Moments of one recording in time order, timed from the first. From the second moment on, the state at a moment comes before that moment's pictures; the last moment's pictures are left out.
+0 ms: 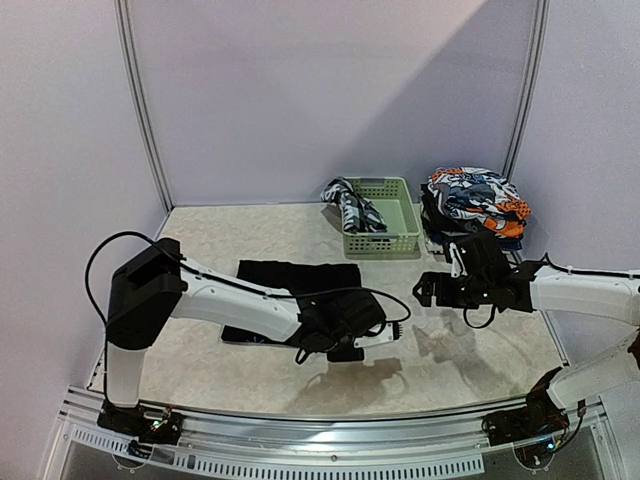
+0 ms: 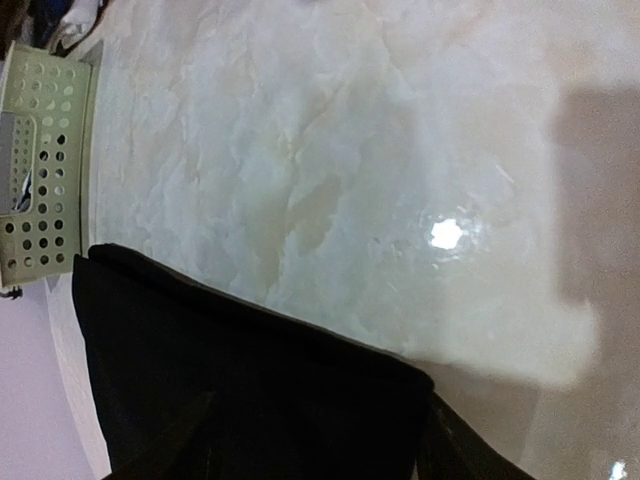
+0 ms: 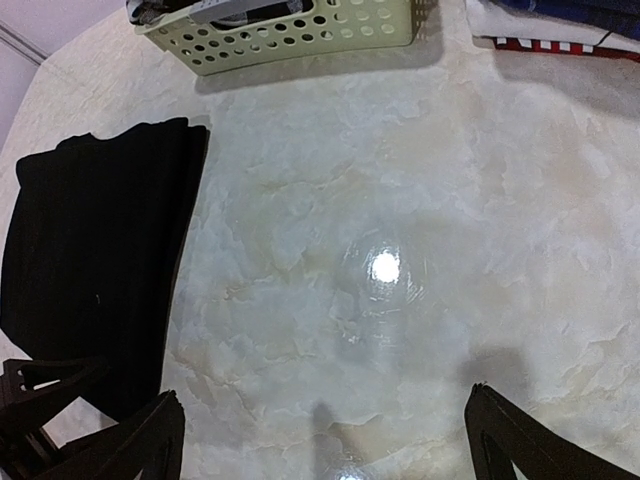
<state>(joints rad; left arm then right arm) -1.23 2.10 1.38 -0.29 -0.43 0.49 0.58 1.28 0.68 -0.21 0.07 0.56</state>
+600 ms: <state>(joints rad) -1.21 2.01 1.20 -0.12 -0.39 0.47 0.58 1.36 0.68 -0.11 -0.05 0.67</state>
